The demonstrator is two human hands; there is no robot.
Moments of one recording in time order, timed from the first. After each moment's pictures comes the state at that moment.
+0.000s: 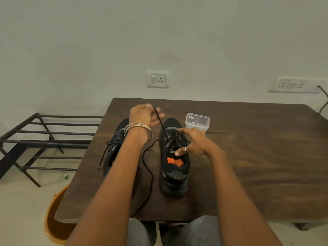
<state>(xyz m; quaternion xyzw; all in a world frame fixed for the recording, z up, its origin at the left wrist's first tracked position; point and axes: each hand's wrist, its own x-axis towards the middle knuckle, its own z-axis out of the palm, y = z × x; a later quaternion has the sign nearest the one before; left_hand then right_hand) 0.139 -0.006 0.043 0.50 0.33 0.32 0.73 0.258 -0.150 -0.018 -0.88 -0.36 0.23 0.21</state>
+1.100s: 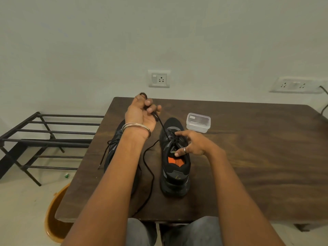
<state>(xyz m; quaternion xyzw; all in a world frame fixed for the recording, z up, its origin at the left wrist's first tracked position) 0.143 0.006 0.040 0.23 0.11 0.32 0.91 0.265 -0.143 -0.032 -0.85 -0.35 0.31 0.26</state>
